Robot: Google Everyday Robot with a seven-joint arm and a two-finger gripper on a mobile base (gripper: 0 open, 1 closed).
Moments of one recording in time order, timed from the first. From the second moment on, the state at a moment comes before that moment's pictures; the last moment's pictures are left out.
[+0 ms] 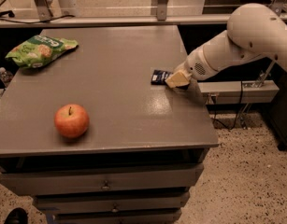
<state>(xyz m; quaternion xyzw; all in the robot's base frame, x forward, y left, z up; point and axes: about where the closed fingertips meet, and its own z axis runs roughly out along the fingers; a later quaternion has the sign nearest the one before) 0.624 -0.101 0.828 -0.45 0.82 0.18 0.30</state>
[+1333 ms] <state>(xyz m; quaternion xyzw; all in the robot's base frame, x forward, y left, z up) 0.631 -0.060 0.885 -0.47 0.79 0.20 0.36</state>
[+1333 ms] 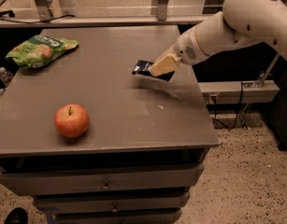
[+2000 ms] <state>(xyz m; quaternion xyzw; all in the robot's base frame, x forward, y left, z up) 0.678 -0.024 0.879 -0.47 0.77 0.20 0.38</state>
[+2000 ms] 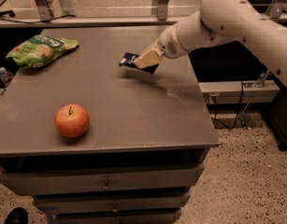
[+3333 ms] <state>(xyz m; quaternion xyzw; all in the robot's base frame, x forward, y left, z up) 0.758 0.157 0.870 -0.53 0.72 0.24 0.39</state>
